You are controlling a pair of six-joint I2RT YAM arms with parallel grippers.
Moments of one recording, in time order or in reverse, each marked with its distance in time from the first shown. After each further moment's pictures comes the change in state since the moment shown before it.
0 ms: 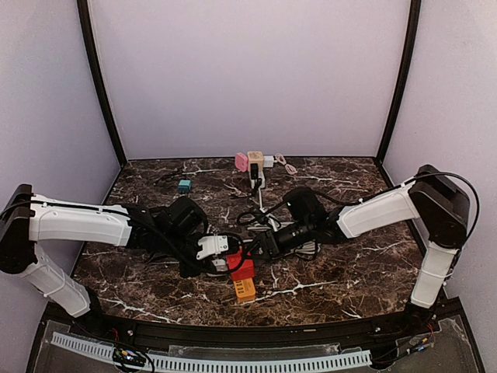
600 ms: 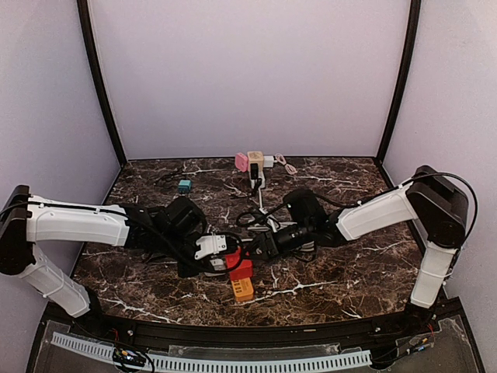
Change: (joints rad) left arm 0.000 -0.017 -0.003 -0.024 -0.016 -0.023; right arm 0.000 0.011 -0.018 0.069 0.002 0.005
